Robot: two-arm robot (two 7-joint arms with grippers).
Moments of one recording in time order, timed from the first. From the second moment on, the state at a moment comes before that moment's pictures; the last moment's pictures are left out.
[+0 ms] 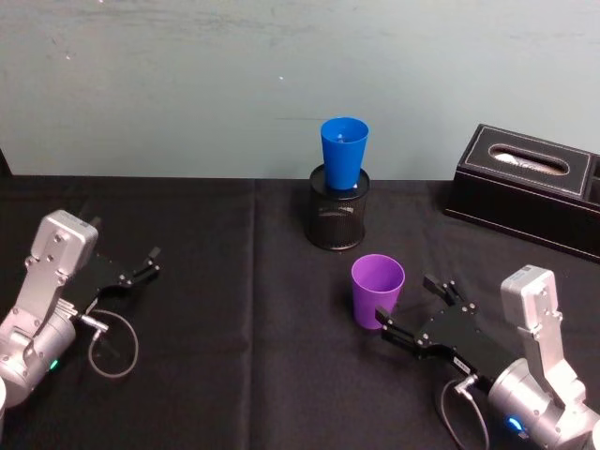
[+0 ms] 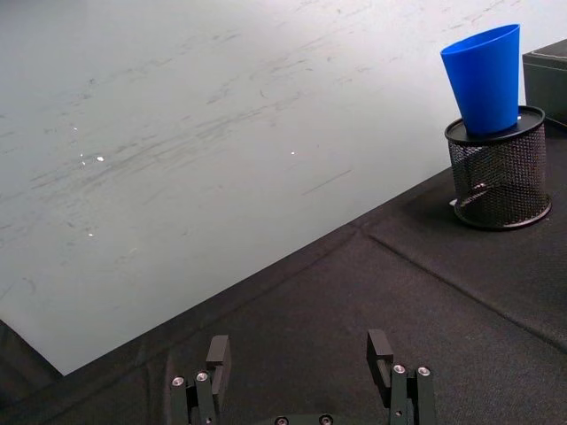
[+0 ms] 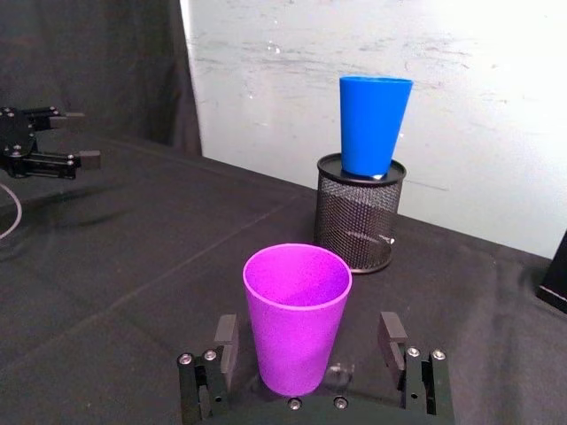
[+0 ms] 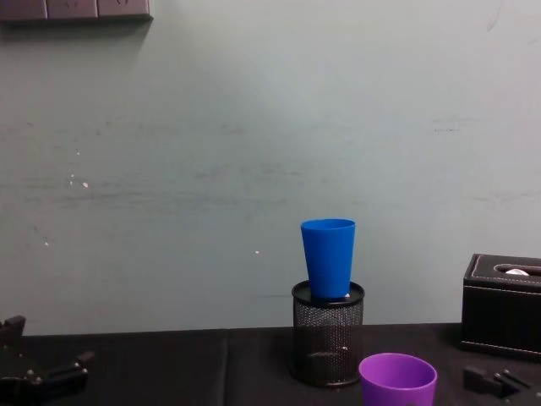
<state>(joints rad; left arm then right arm) -0.20 0.60 0.45 -1.41 -0.25 -0.12 0.03 0.11 0.43 -0.38 -1.41 0.32 -0.19 0.32</state>
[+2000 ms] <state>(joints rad) -0.20 0.60 0.45 -1.41 -0.25 -0.12 0.03 0.25 0.28 -0.34 -1.18 0.24 -0.22 0.44</state>
